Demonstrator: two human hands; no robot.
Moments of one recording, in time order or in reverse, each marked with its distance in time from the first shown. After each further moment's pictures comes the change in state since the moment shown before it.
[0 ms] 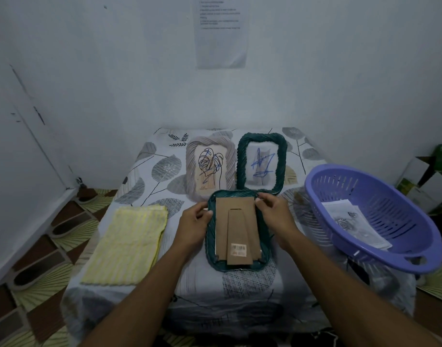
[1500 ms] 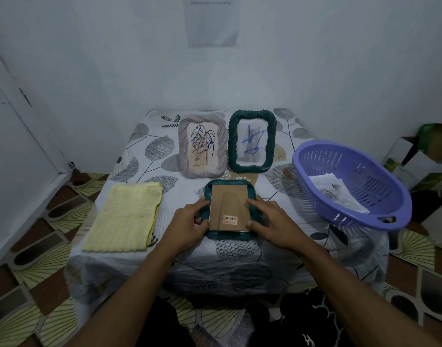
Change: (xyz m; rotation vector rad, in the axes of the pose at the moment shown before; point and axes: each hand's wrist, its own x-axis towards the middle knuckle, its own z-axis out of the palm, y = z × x) left_hand -0.053 -0.016 -0.016 0.634 -0.187 0.232; right_hand -0.066 0.048 -0.040 -0.602 -0.340 -0.327
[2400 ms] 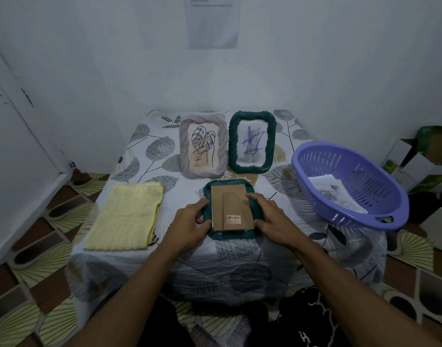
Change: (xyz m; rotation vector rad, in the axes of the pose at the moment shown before) left_hand -0.007 0.012 -0.004 -0.011 0.005 -0.018; right_hand 0.005 -0.005 -0.001 0.047 -0.033 0.088
